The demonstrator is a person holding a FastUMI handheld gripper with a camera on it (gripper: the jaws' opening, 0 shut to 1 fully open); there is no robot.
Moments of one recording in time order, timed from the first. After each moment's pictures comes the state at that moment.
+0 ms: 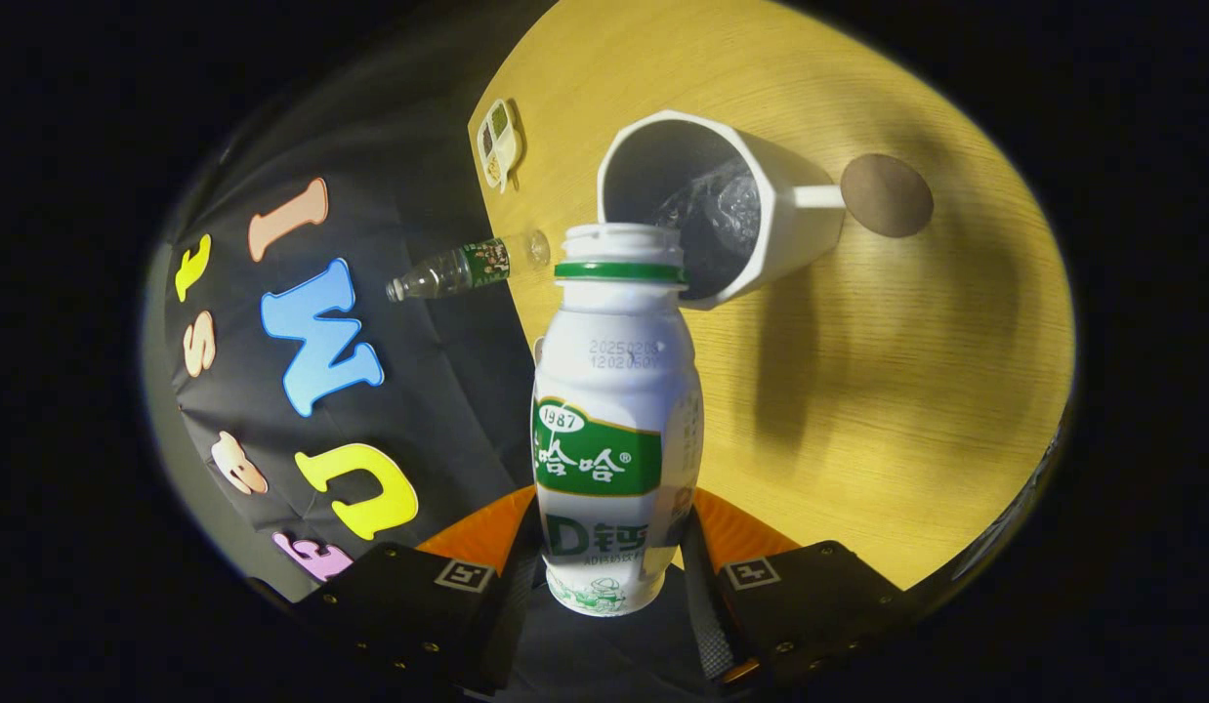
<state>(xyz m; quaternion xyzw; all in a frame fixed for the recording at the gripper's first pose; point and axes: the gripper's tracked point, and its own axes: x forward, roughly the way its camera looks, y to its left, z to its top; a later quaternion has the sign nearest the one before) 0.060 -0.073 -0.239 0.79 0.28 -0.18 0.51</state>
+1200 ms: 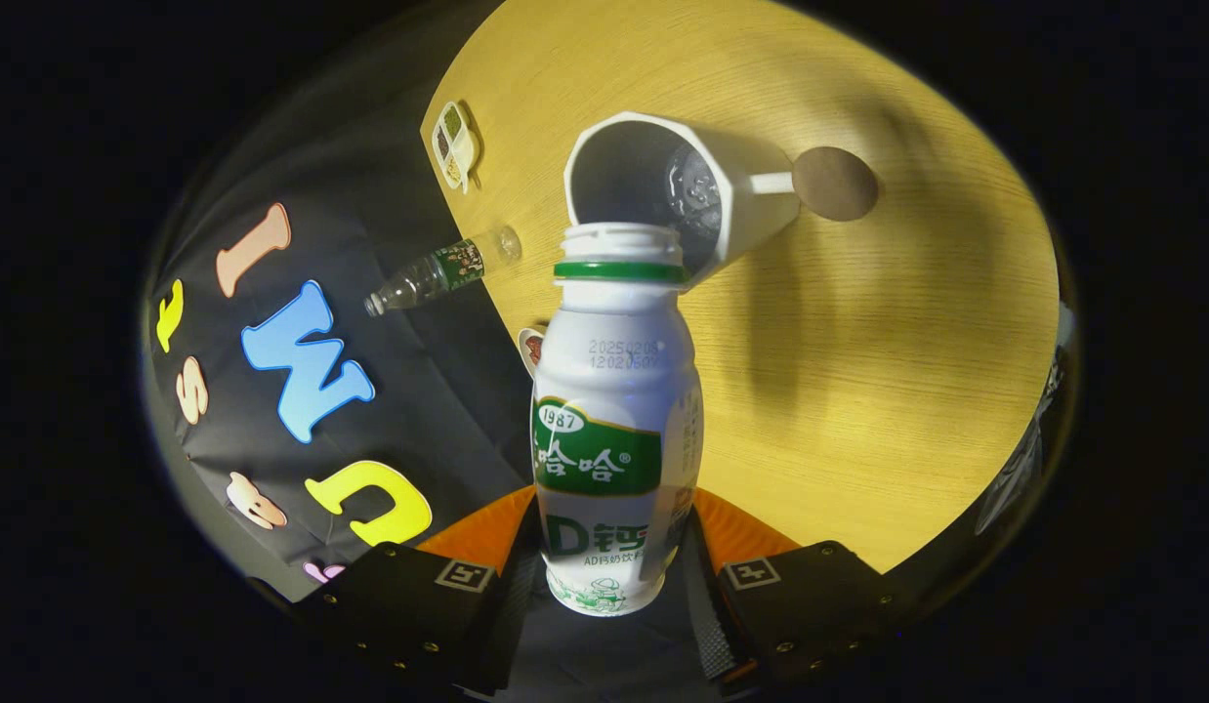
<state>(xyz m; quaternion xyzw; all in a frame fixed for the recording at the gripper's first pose) 0.054 -0.073 -0.222 0.82 0.31 -0.18 0.44</state>
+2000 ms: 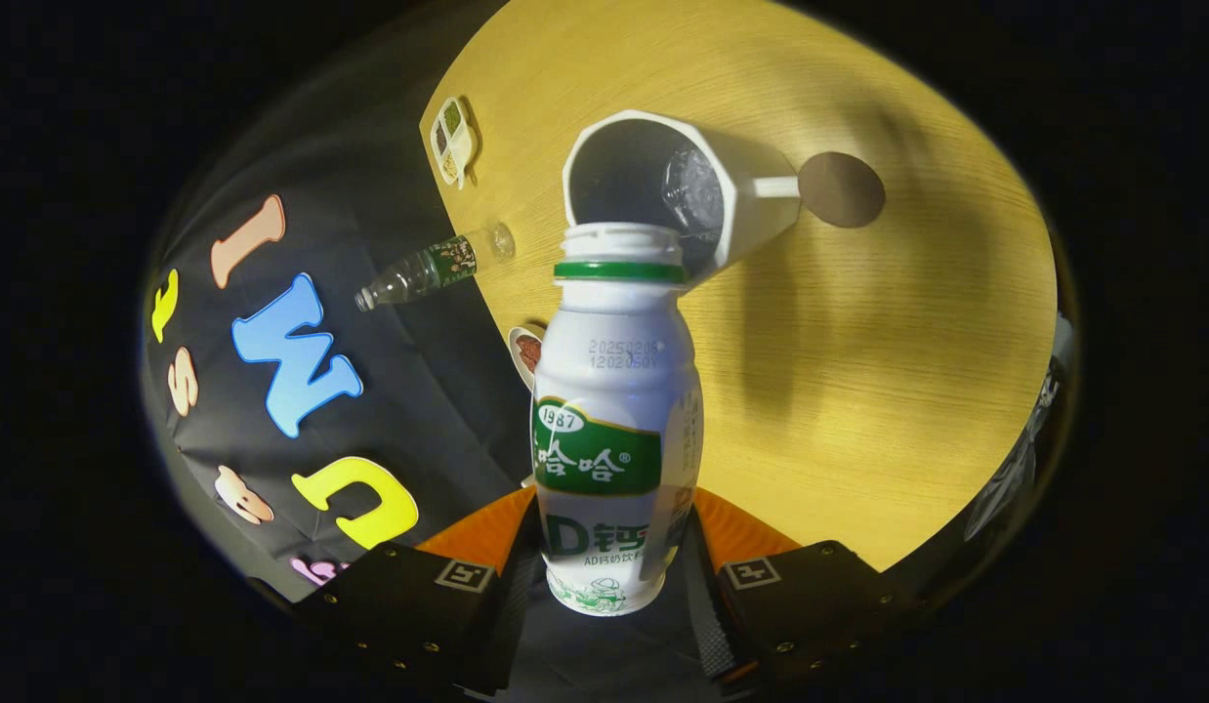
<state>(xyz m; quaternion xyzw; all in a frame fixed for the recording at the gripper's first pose) 0.046 -0.069 -0.227 0.80 0.33 -0.19 0.47</state>
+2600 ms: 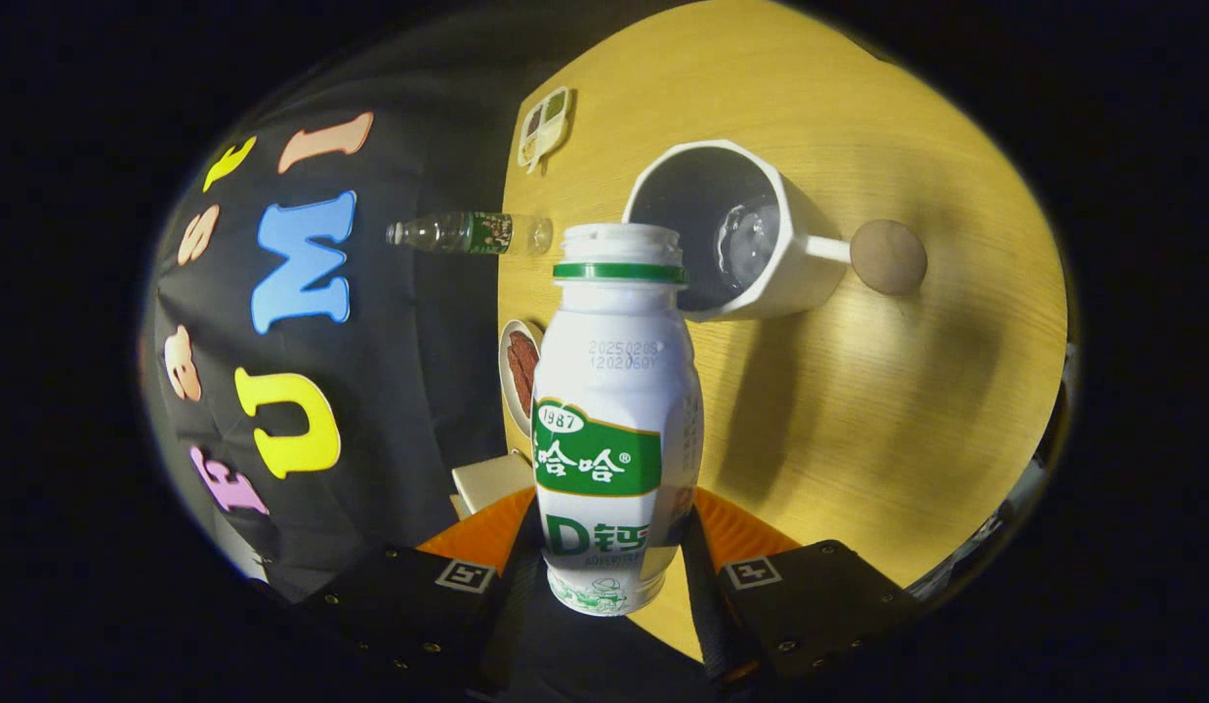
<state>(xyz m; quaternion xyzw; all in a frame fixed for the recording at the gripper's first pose) 0.029 -0.058 -0.260 0.66 0.35 -0.19 0.64</state>
